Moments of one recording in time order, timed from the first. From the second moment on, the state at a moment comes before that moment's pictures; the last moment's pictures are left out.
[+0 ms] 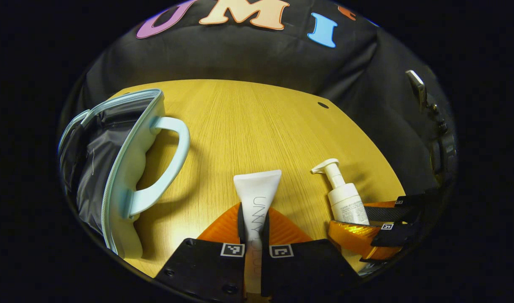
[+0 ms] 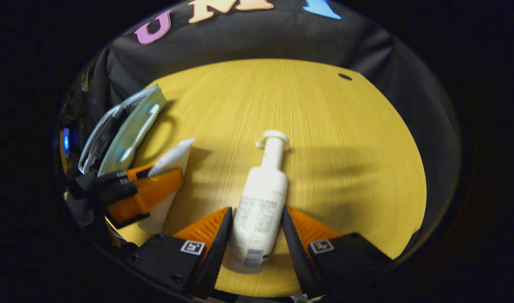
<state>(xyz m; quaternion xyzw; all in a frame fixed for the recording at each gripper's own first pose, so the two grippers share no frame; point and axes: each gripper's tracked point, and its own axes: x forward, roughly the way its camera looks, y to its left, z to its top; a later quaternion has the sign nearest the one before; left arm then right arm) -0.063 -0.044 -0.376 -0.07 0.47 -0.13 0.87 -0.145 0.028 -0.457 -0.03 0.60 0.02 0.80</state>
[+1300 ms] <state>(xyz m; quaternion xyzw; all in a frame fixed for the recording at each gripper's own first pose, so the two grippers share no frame) -0.049 0.025 -0.288 -0.01 0.48 0.00 0.88 -0.139 0.038 -0.435 0.18 0.58 0.14 0.79</state>
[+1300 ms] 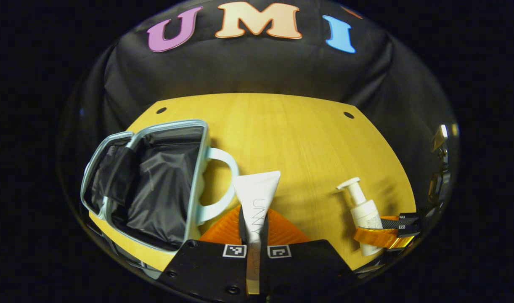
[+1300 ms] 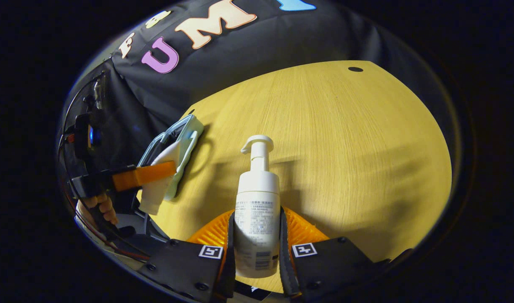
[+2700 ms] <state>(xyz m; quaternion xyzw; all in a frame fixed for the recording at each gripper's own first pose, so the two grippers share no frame) -0.023 0.245 -0.379 -0.03 0.53 0.01 0.85 -0.083 0.191 -0.385 0.23 0.54 0.06 0.81</state>
